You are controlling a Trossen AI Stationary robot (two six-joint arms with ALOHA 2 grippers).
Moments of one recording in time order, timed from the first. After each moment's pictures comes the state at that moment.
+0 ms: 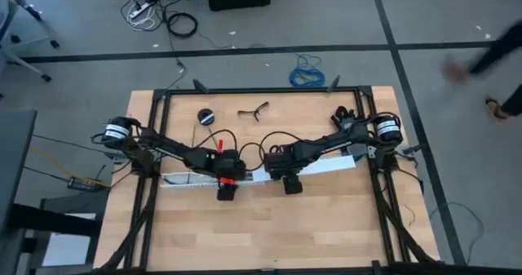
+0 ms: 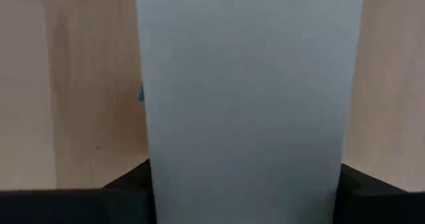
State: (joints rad) left arm -0.13 1.67 0.83 -0.26 -0.10 -0.03; right arm 0.09 1.93 1.26 -0.68 0.06 -0.03
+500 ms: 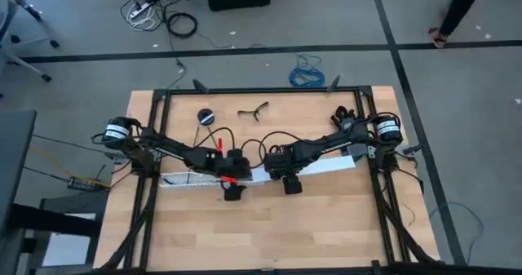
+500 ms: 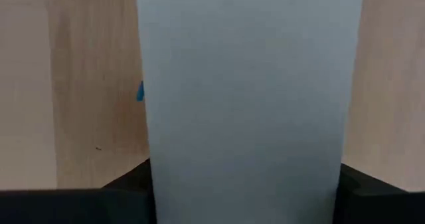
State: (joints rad) left arm -0.13 1.67 0.83 -0.11 -0.07 -0.09; right arm 0.09 1.93 1.26 -0.68 0.06 -0.04
